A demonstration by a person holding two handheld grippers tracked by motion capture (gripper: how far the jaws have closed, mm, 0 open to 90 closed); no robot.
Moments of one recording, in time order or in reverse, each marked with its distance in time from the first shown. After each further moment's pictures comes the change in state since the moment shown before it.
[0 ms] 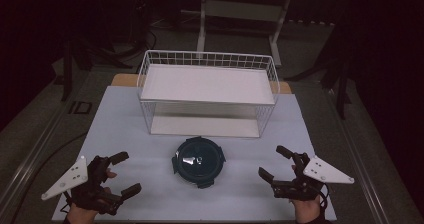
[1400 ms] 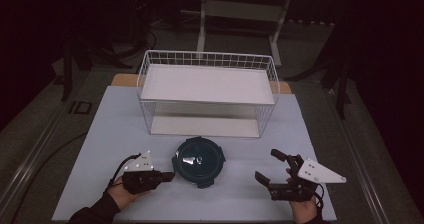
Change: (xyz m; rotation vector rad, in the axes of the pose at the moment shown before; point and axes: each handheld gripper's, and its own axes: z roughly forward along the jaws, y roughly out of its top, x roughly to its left) left arm 0.029 -0.057 0.095 0.562 -0.085 0.037; right arm -0.001 -0.016 0.006 0.015 0.037 -0.004
